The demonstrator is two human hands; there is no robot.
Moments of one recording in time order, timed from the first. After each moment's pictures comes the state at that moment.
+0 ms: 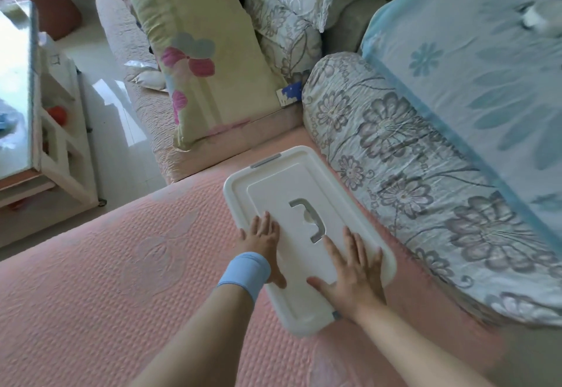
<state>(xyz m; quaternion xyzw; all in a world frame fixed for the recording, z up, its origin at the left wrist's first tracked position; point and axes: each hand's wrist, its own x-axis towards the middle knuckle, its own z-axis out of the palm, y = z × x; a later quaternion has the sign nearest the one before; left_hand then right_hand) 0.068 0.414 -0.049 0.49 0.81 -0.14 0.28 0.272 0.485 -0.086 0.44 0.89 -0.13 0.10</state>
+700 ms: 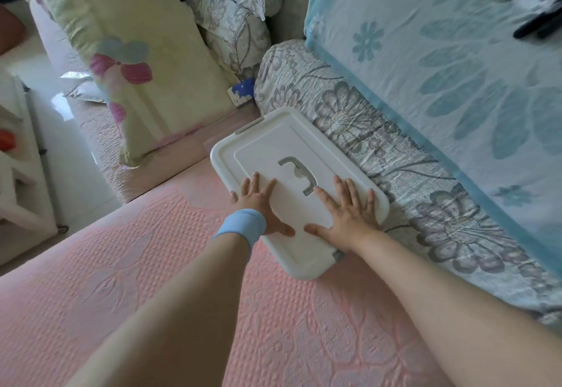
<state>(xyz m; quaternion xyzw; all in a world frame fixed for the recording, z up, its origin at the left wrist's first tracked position) 0.077 0.578 -0.059 0.45 0.85 -0.06 0.27 0.280 0.666 -0.094 0.42 0.88 -0.15 0.17</state>
